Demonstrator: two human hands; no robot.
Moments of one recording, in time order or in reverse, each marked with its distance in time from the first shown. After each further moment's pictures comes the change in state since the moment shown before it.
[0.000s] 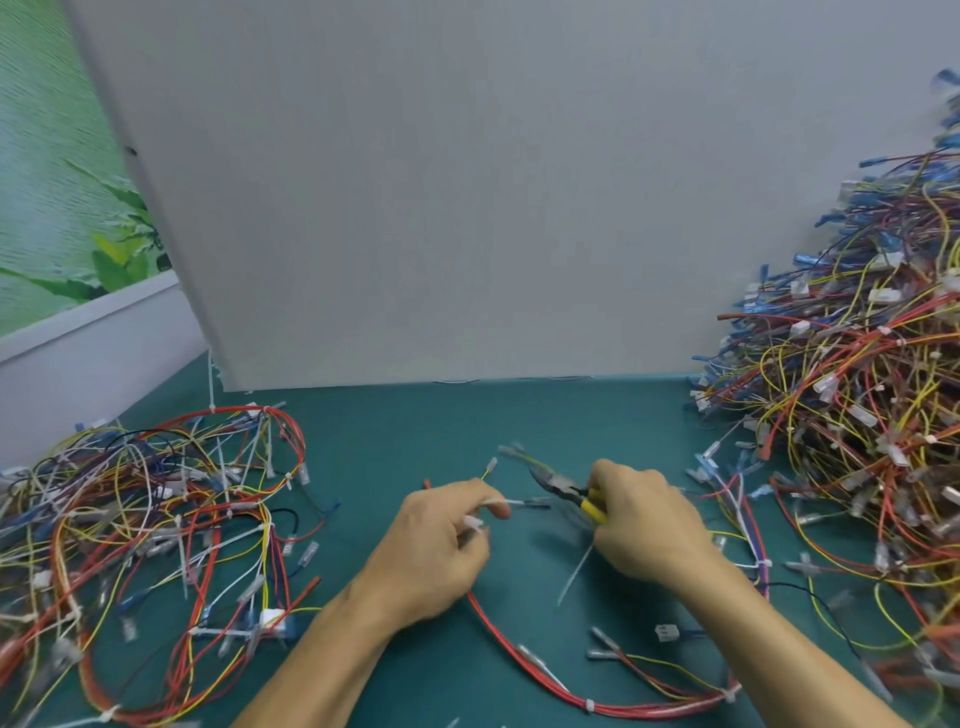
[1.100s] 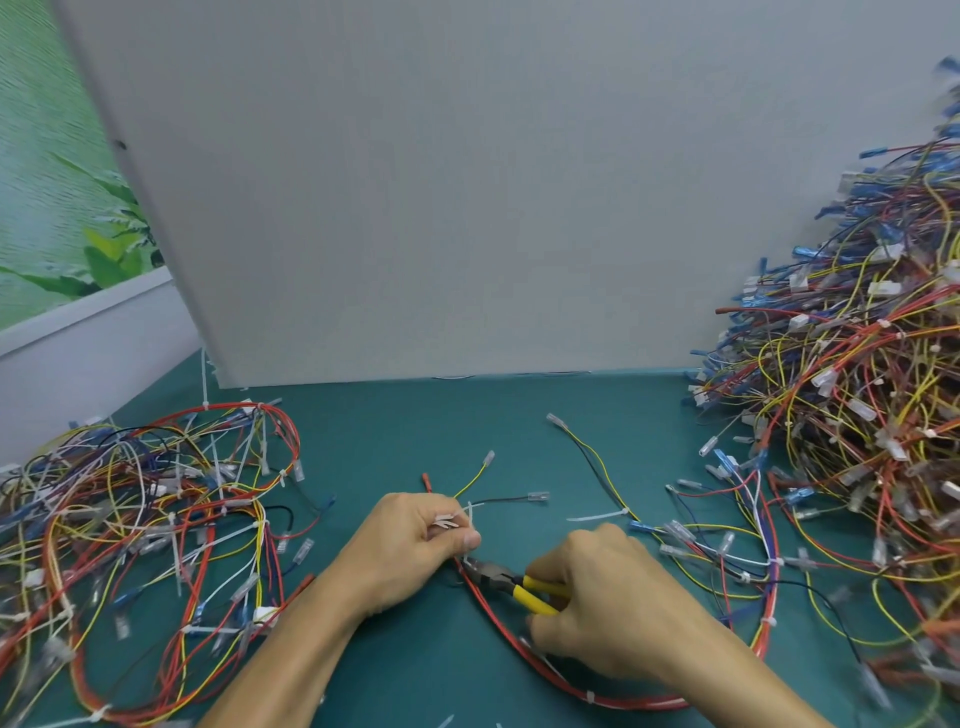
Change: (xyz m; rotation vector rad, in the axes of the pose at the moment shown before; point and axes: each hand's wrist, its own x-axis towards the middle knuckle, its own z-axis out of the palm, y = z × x) left_hand -0.003 -0.021 -0.011 -0.043 -0.165 -0.228; right_hand -0.056 -0.030 -0.006 0.003 -0.212 -0.285
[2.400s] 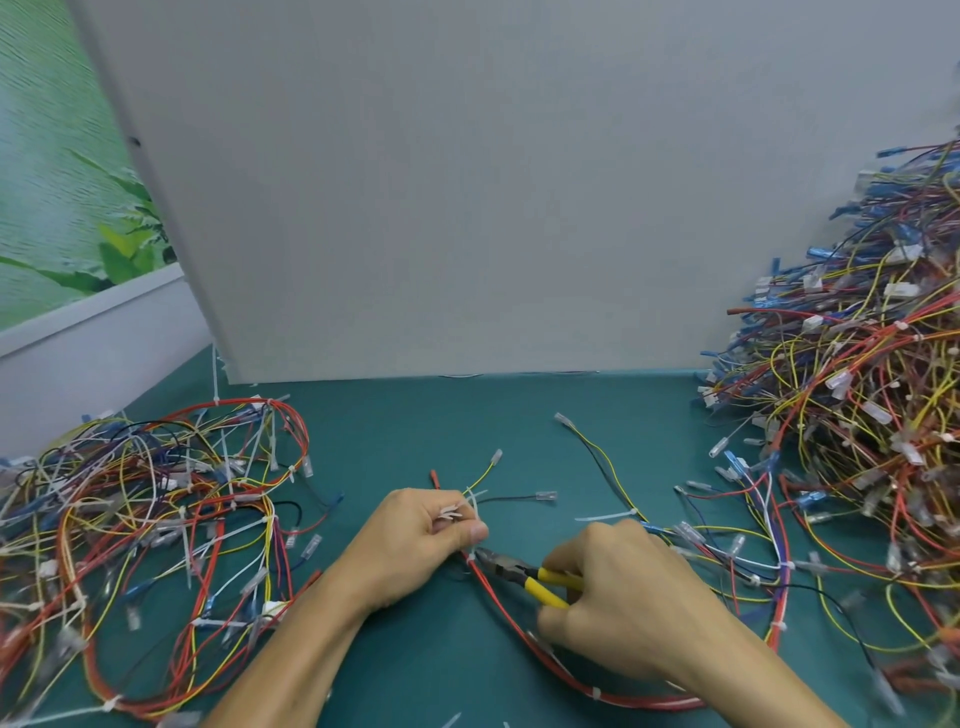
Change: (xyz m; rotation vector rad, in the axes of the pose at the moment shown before) left_hand -0.002 0.002 -0.002 -0.092 -0.015 0.000; right_hand -0.004 -0.001 -0.005 -0.050 0.058 0.022
